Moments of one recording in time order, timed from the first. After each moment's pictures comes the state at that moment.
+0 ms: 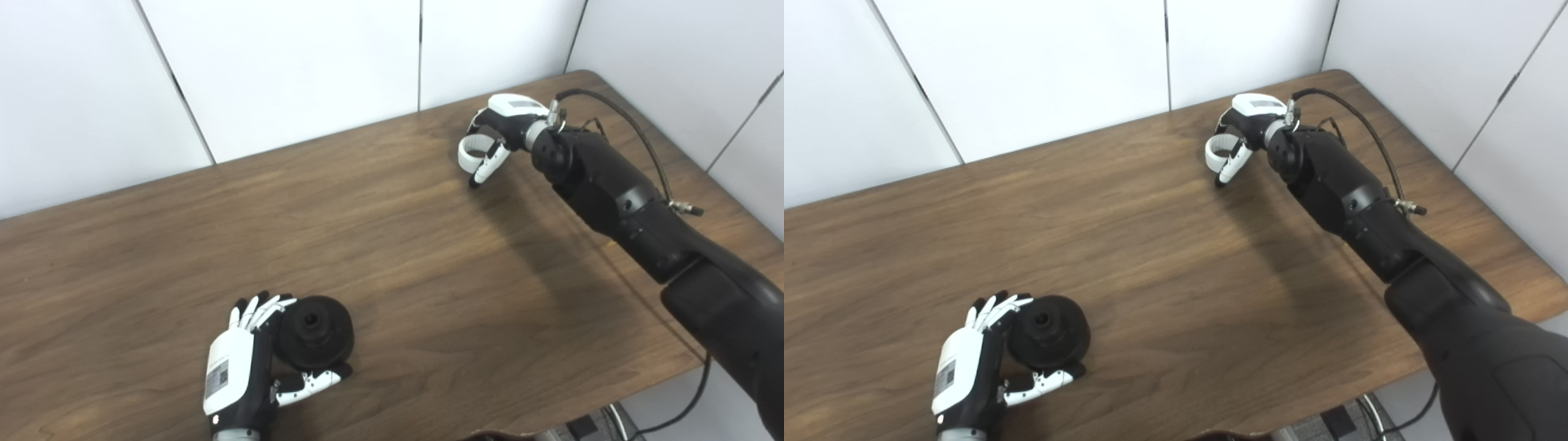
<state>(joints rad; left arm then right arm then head) 0.17 0.10 -0.38 -0.19 0.82 0.10 0.08 -0.56 -0.61 0.30 0.35 -0.71 0.34 0.34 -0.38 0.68</state>
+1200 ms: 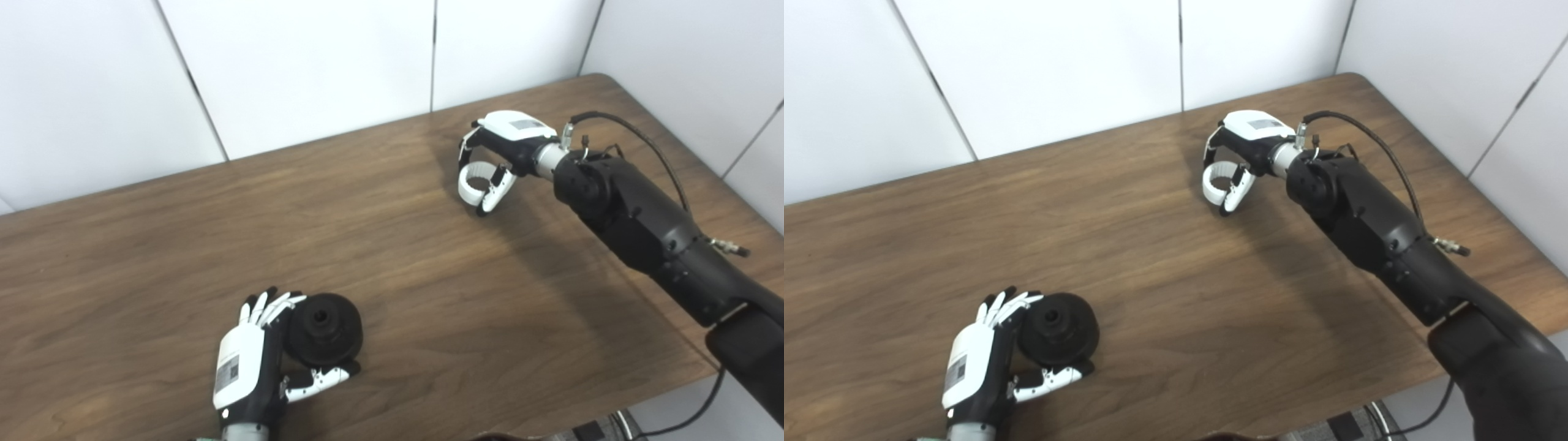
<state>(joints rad) 0.17 0.08 -0.41 -0.19 0.83 0.12 0.08 -0.41 -0.65 0.27 0.00 -0.65 0.22 0.38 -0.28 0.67</state>
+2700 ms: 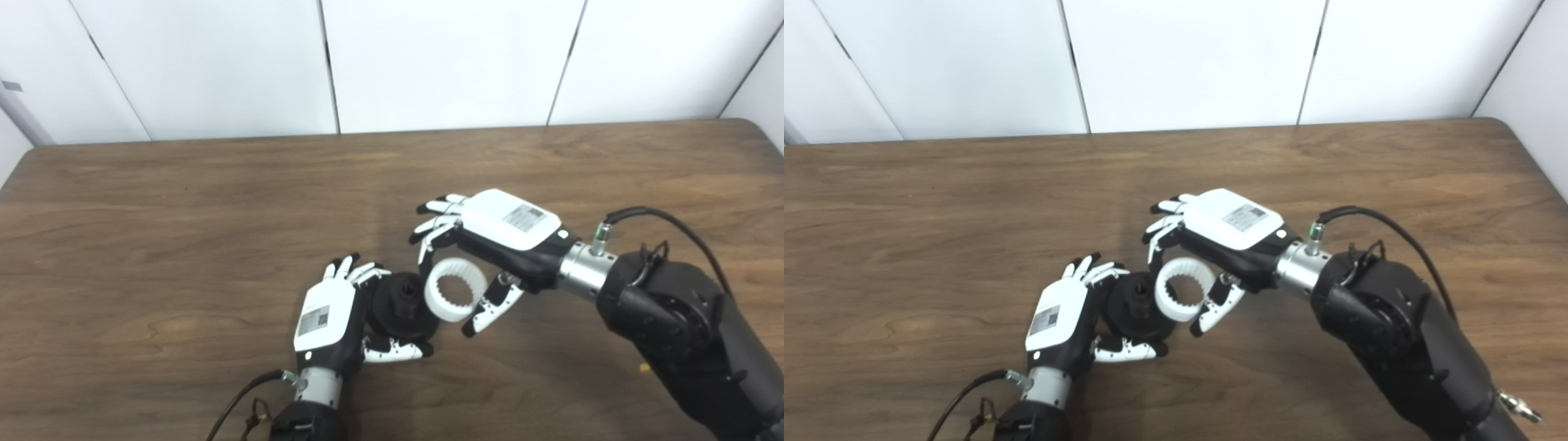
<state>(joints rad) 0.10 0.03 -0.53 -0.22 0.96 0.35 0.06 -0.28 -0.43 0.38 -0.58 -0.68 0.14 0.70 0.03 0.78</state>
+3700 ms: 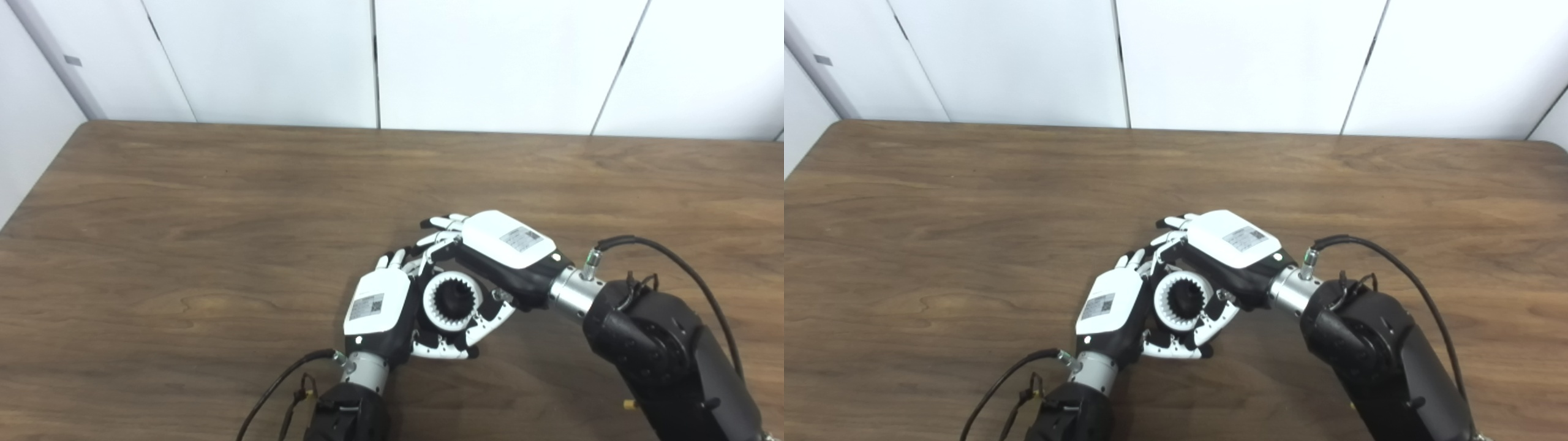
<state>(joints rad) 0.09 0.01 -0.58 -0.22 0.99 0.38 0.04 -0.27 -0.33 0.39 -0.44 -0.73 0.07 0.67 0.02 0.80</state>
